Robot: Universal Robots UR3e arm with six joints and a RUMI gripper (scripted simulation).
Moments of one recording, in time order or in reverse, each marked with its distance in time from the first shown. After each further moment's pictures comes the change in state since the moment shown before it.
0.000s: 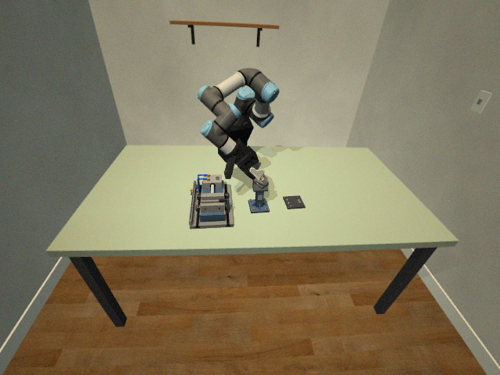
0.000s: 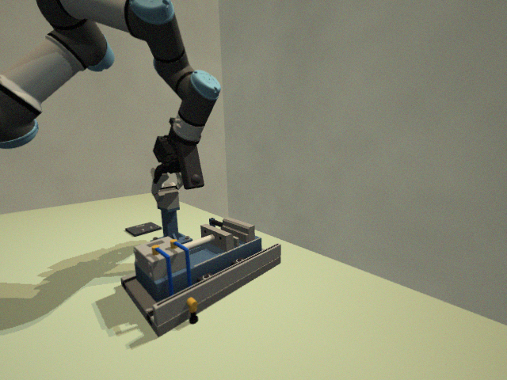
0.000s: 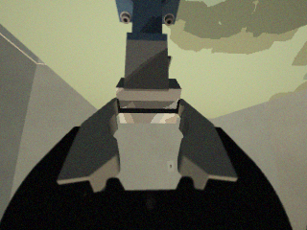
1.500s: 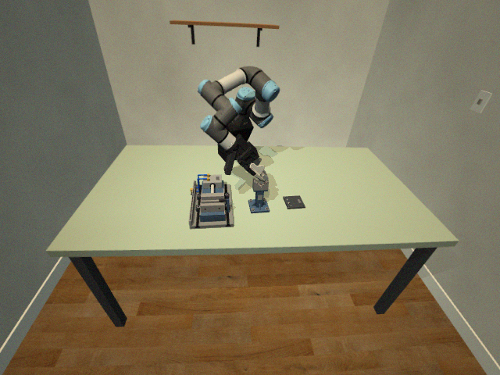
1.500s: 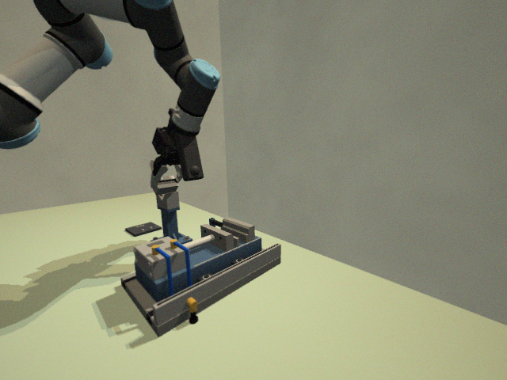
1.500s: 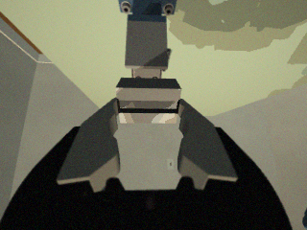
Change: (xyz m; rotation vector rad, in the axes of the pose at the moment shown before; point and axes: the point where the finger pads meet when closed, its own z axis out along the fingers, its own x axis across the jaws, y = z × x) arm 0.000 0.015 -0.015 0.000 0.000 0.000
